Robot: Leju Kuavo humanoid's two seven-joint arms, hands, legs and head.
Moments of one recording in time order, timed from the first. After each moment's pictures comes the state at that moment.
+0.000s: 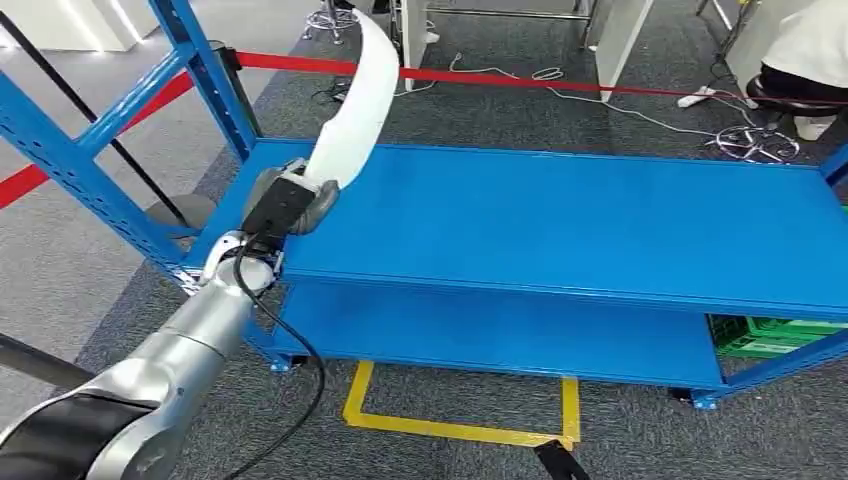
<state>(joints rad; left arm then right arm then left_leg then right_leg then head) -0.68 -0.17 -0.19 -0.81 -0.29 0.16 -0.37 -0.16 0.23 -0.87 -0.20 1.40 -0.20 0.08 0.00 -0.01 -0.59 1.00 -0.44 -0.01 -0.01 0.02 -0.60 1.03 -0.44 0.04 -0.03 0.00</state>
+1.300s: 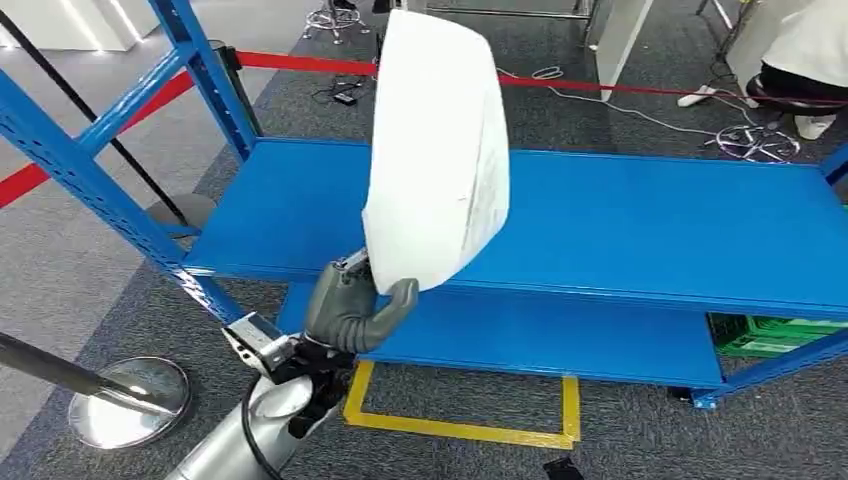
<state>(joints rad) -0.16 -0.23 -0.56 -1.47 0.14 -0.08 -0.57 -0.10 0.23 -0.90 -0.20 1.35 -0.23 0.04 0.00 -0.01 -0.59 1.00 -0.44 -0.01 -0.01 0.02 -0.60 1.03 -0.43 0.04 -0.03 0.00</state>
